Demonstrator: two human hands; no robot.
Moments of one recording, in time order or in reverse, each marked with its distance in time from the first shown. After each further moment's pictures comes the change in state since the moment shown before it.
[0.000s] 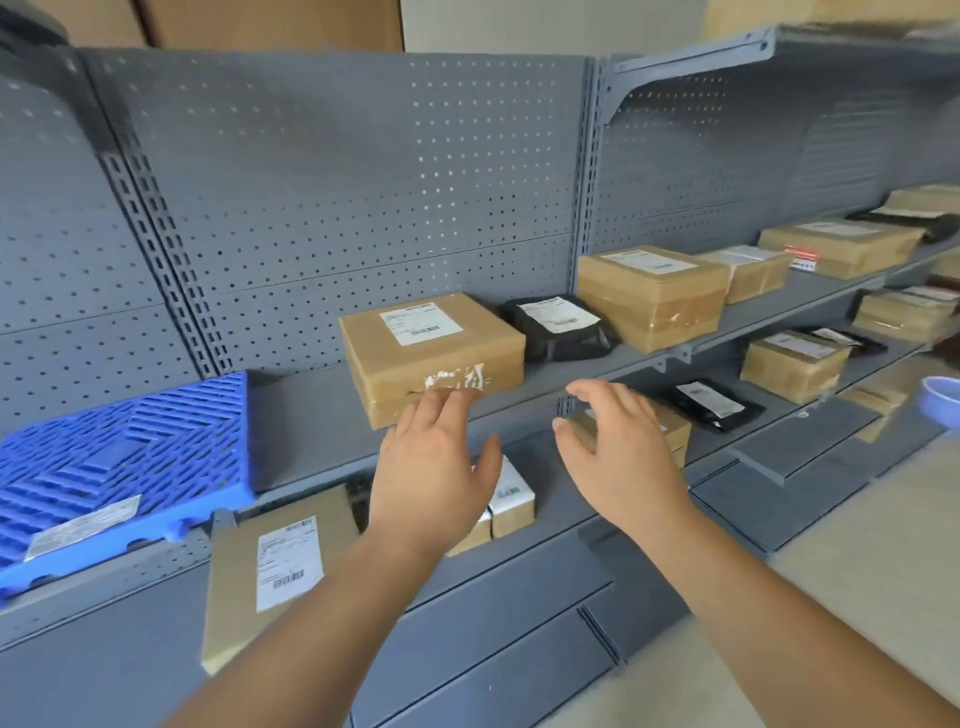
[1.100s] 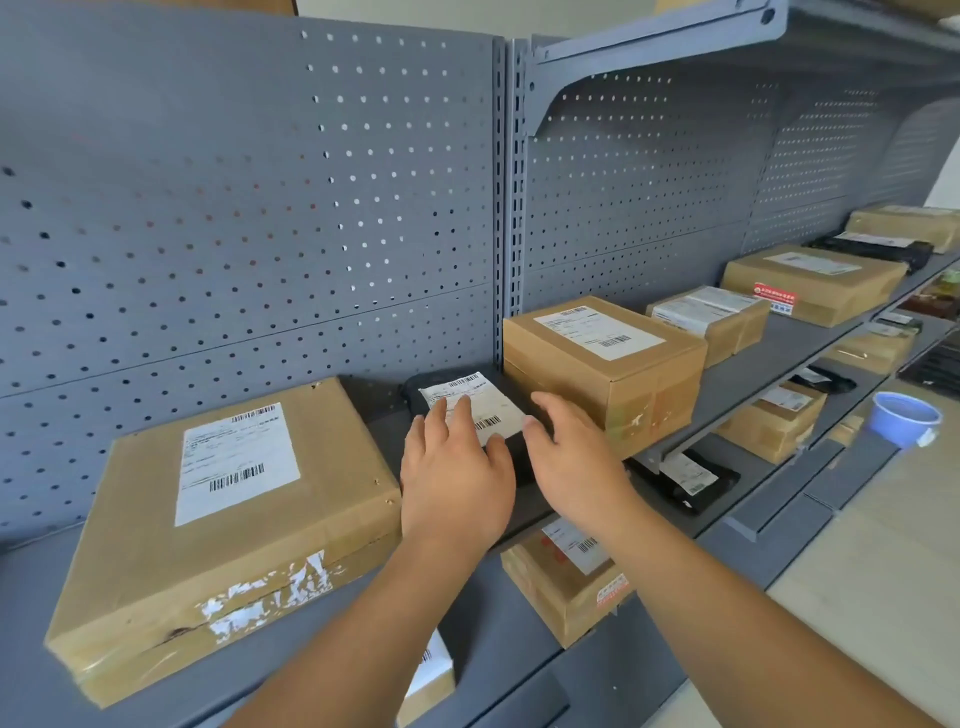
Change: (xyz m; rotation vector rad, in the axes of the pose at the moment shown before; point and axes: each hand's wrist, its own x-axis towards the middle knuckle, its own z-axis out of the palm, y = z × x) left_hand 0.239 0.060 0.210 -0.148 -0.218 -0.282; right_hand 0.238 0.141 0.048 0.180 -0.201 0.279
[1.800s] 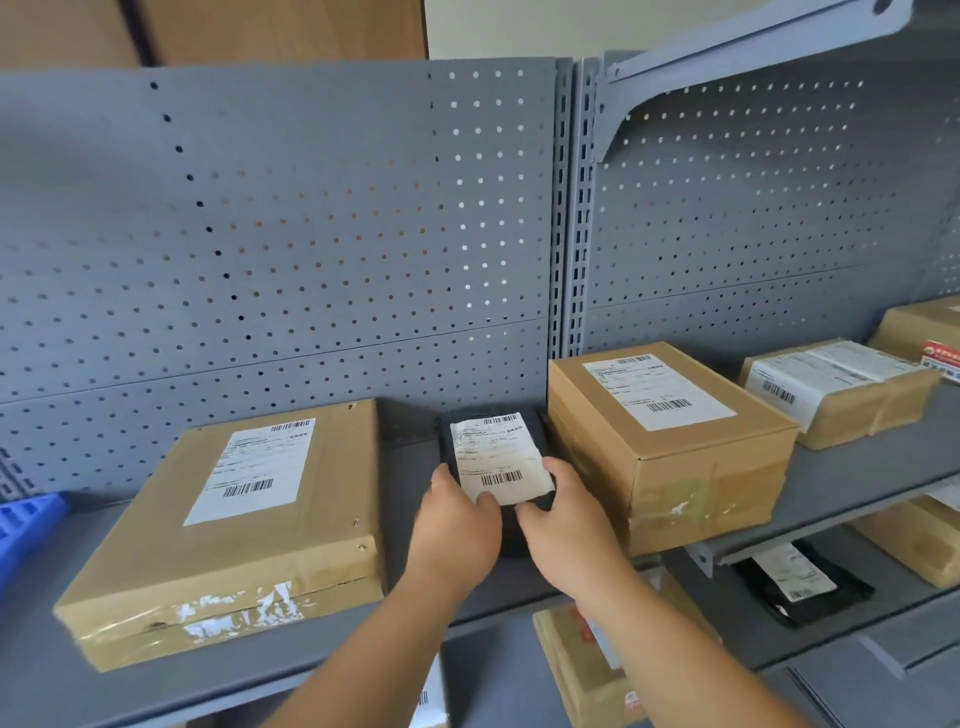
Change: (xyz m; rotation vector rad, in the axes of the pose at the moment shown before) left_hand 0.030 0.010 0.035 -0.301 0.022 -0.517; right_hand 0.043 0.037 0.010 0.267 -0.319 0.079
